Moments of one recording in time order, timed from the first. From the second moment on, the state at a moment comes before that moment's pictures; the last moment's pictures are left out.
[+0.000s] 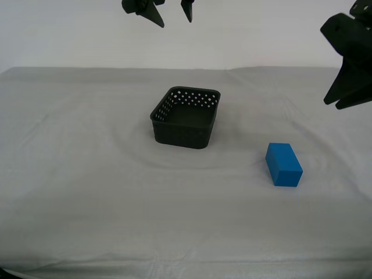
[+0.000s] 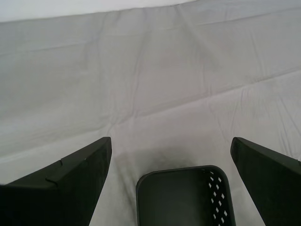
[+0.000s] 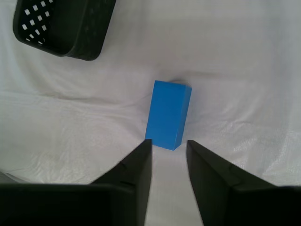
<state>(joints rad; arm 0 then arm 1) 0.27 1.07 0.64 -0.72 -0.32 0.25 -0.47 2.19 2.03 -0.71 0.08 -0.25</state>
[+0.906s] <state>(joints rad) 0.48 1.85 0.88 -0.56 -0.23 0.29 -0.44 2.19 2.03 -0.71 0.06 -0.14</state>
